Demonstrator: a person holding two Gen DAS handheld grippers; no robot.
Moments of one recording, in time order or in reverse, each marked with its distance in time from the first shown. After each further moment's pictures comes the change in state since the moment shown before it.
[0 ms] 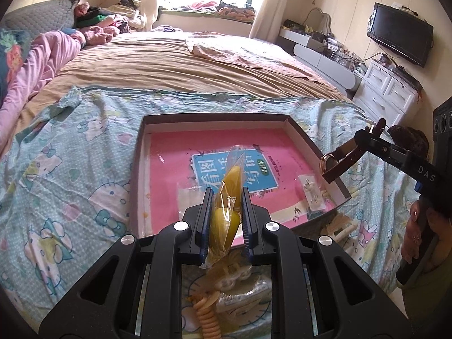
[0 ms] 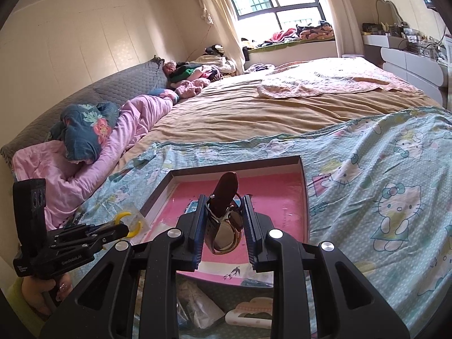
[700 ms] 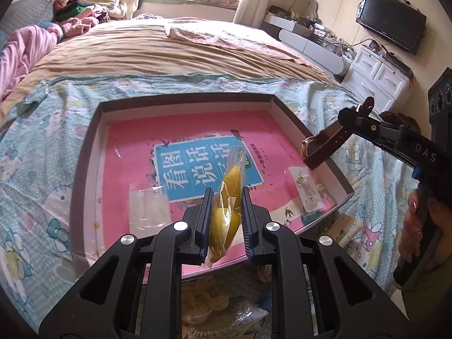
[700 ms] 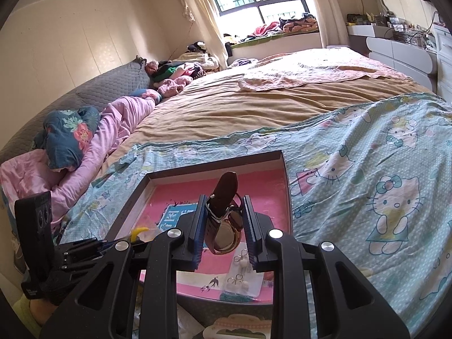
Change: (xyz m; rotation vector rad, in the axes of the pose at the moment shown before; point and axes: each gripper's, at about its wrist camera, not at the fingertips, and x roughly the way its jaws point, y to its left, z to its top) left arm 0.052 -0.017 -0.006 0.032 0.068 -0.080; right arm 0.031 -0.023 0.002 0.056 0.028 -0.061
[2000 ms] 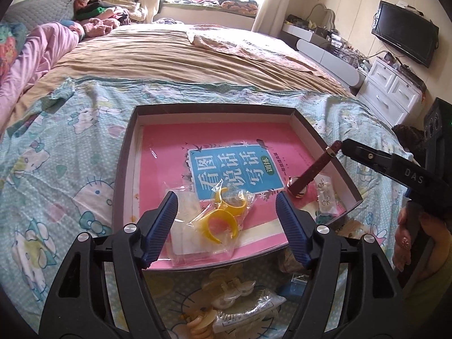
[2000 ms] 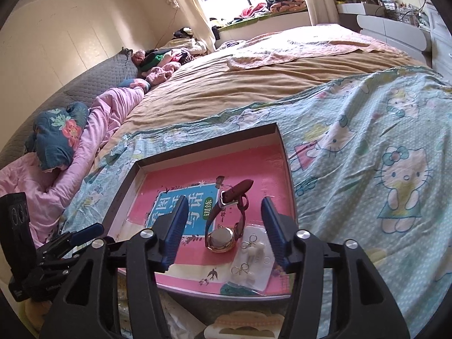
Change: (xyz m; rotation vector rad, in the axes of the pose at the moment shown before) left arm -0.031 0.017 0.002 -0.050 -0.041 0.084; right arm 0.011 -0.004 -0.009 0.059 0.070 -0.022
